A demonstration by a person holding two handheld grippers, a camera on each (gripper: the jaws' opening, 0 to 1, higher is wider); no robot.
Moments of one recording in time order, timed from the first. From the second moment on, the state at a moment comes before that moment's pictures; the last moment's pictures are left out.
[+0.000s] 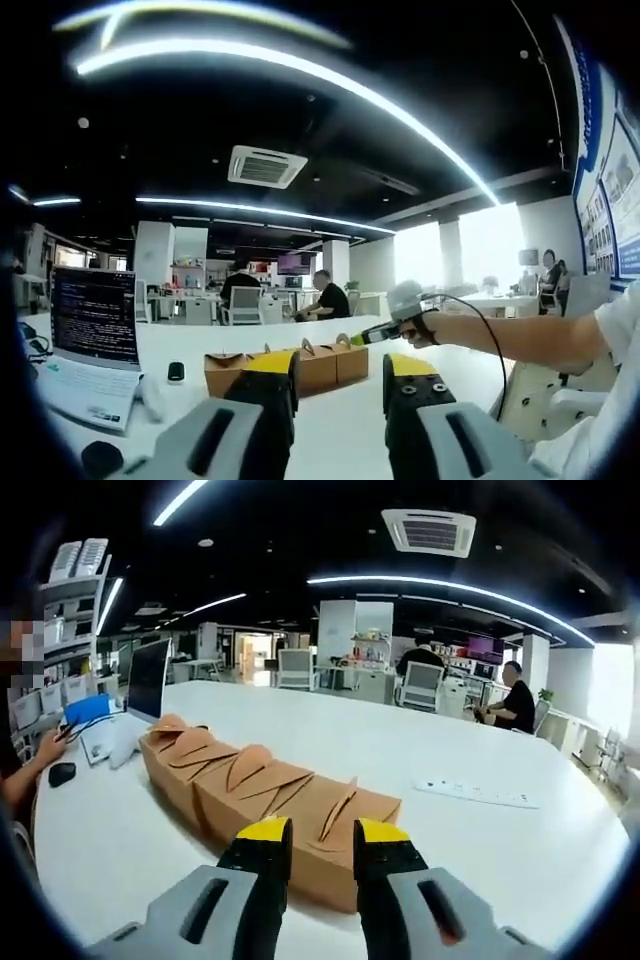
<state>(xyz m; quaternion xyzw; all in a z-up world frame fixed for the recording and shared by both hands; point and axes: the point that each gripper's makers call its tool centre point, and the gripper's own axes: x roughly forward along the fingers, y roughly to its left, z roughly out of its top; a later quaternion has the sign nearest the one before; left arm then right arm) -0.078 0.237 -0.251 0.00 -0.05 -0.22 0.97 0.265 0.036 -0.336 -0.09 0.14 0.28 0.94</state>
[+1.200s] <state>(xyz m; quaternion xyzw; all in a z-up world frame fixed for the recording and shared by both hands) -0.078 0.238 -0.249 0.00 -0.05 -0.21 0.98 0.285 0.034 -0.334 -0.08 0.15 0.28 0.95</state>
